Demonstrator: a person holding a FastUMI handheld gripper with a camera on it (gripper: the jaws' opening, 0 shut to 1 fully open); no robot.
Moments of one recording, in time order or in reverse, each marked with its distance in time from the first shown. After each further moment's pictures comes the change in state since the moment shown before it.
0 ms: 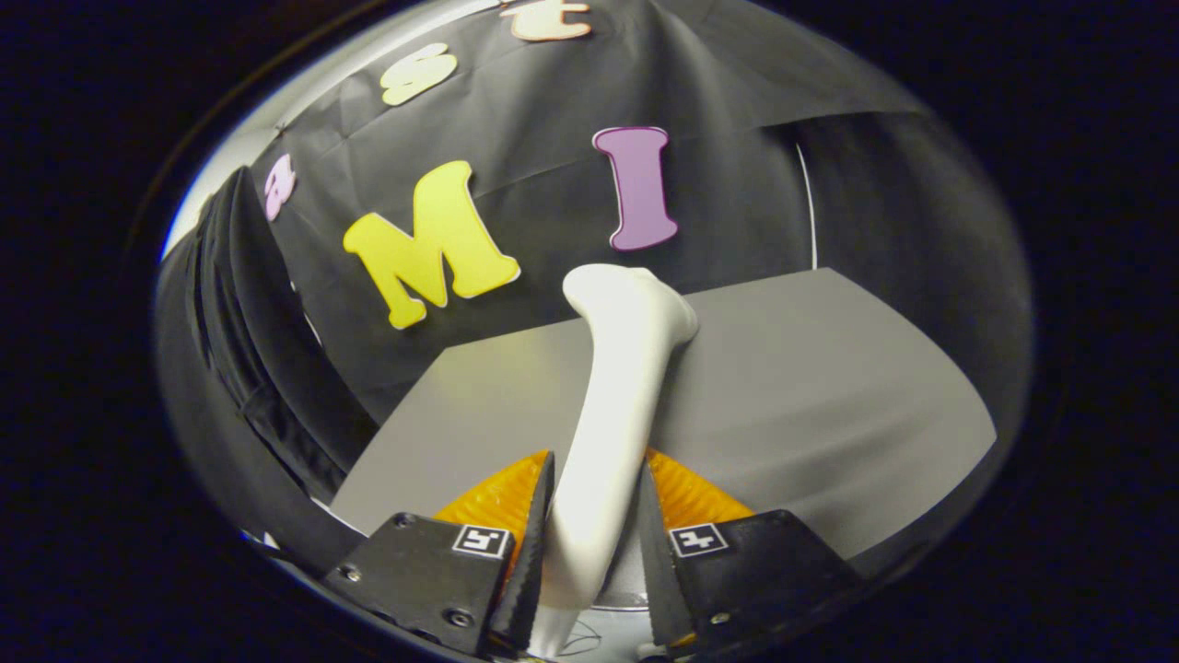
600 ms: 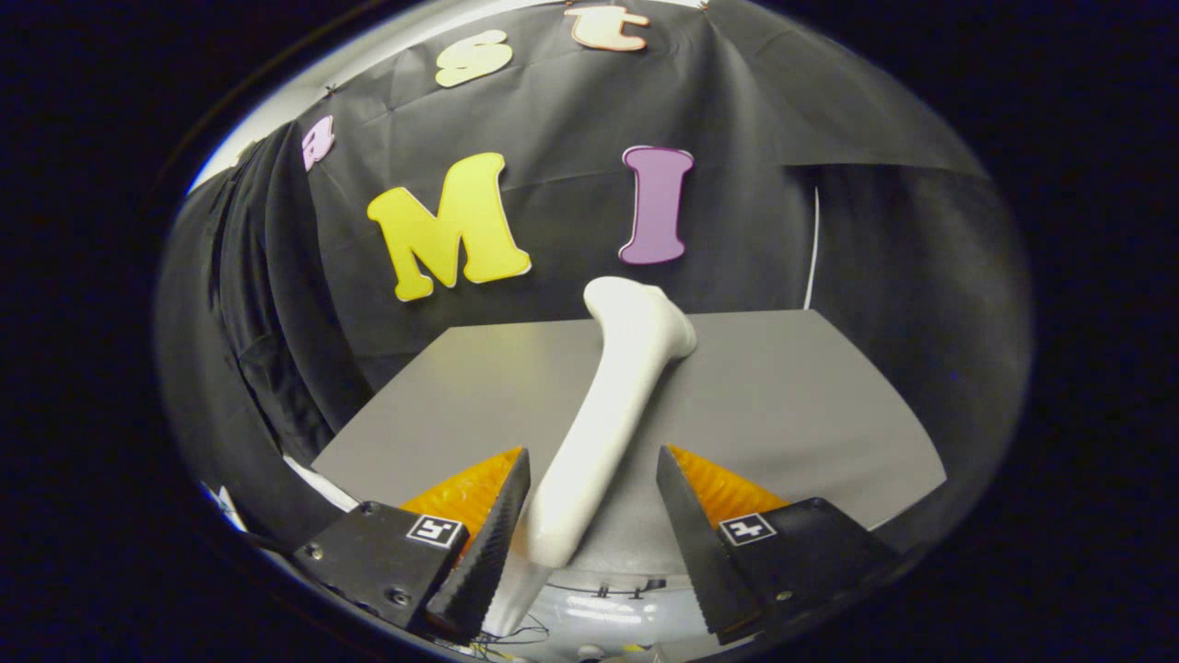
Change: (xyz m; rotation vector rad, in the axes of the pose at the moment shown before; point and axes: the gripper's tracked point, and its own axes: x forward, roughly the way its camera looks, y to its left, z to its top) arm -0.023 -0.002 -0.008 -0.190 0.003 -0.039
